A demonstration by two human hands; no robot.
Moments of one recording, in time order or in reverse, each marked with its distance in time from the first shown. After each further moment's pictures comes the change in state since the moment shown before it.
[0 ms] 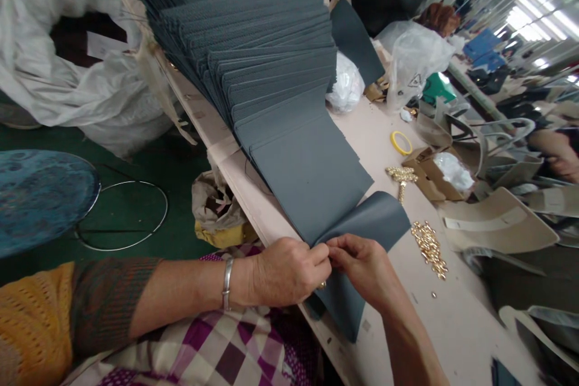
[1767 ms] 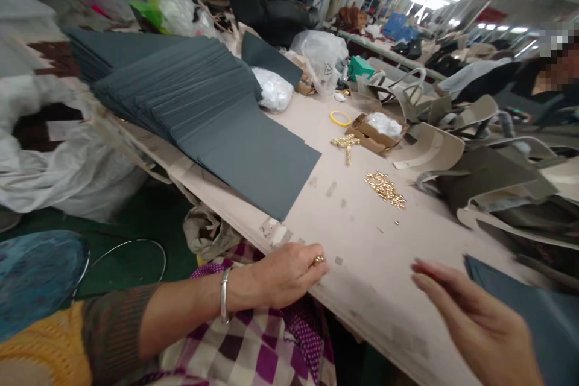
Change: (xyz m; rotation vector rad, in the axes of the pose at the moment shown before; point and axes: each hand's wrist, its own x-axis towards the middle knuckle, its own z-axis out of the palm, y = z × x) left_hand 0.029 0.078 -0.015 -0.608 -0.312 -0.194; right_hand -0.200 0.109 -0.046 -0.055 0.856 -0.094
